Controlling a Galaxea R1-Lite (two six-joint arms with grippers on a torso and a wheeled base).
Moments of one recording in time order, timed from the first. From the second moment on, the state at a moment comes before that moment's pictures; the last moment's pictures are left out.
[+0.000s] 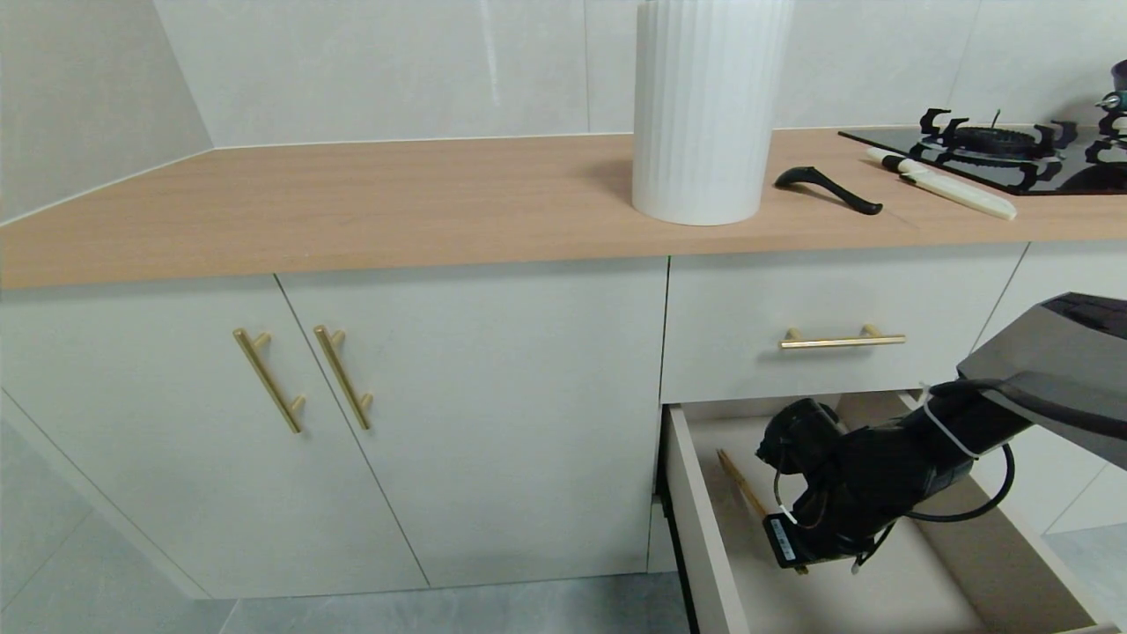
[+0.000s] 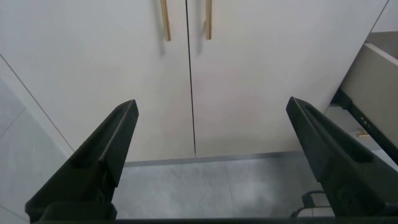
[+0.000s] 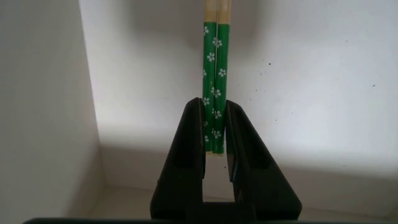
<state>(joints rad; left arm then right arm) 0.00 0.00 0.00 0.01 -0.01 0.00 0.41 2.19 -1.02 0.08 -0.06 0.23</state>
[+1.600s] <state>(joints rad) 0.00 0.00 0.00 0.01 -0.01 0.00 0.14 1.58 -0.89 0.08 -0.05 -0.03</state>
